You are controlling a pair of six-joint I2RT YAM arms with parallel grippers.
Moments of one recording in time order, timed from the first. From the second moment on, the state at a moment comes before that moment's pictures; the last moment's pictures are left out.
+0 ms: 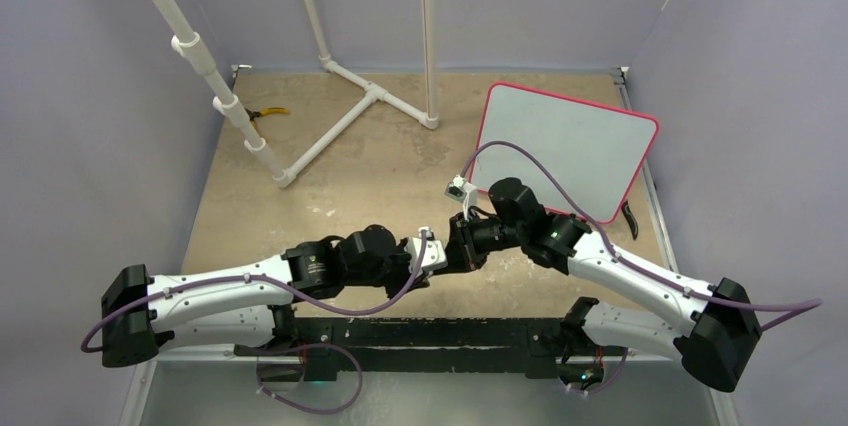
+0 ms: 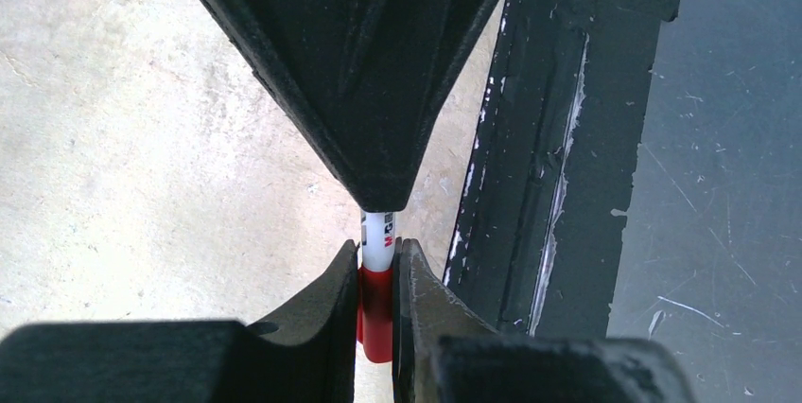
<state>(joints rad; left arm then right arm) -1.20 1.00 0.65 -0.24 0.11 0.02 0.84 1.05 0.71 -0.25 -0.63 0.56</state>
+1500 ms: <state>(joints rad) -1.22 1.01 0.68 -0.14 0.03 0.14 0.77 0.99 0.94 -0.59 -0.54 0.44</state>
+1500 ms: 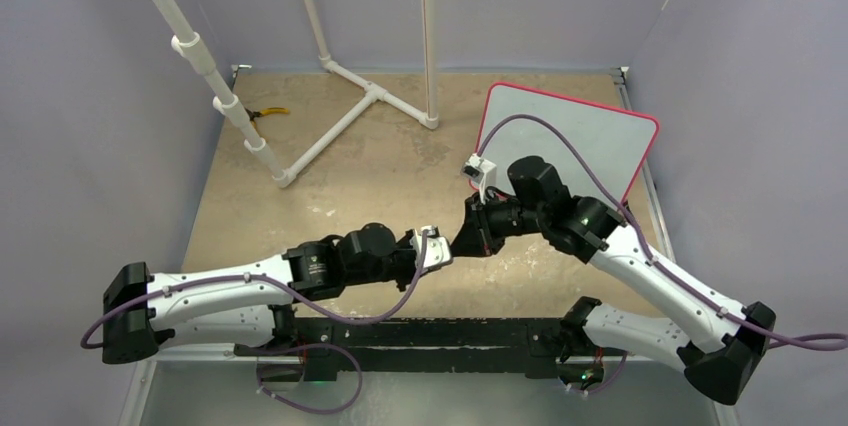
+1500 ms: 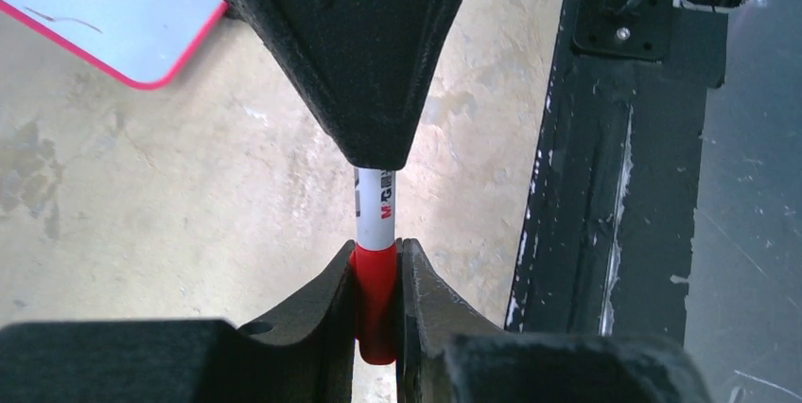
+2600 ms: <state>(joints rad) -0.88 0.96 0.66 -0.25 -0.04 0.01 0.74 0.95 1.10 -0.70 0.09 0.42</state>
